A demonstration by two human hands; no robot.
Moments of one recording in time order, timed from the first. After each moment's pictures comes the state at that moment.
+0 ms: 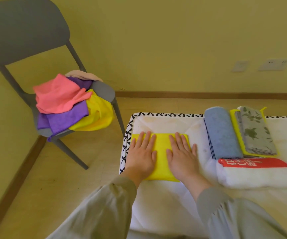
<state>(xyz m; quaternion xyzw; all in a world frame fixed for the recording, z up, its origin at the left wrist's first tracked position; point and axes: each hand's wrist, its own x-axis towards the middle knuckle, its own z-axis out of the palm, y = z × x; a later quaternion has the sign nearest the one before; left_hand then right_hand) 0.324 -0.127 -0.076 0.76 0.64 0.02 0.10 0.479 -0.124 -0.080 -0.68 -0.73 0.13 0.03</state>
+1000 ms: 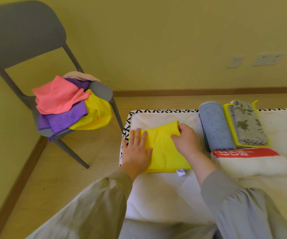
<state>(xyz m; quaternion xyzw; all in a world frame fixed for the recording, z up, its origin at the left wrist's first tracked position) 0.318 -0.136 -0.066 0.72 0.68 -0.02 0.12 0.487 -0.104 -0.019 -0.69 -0.56 0.35 0.29</state>
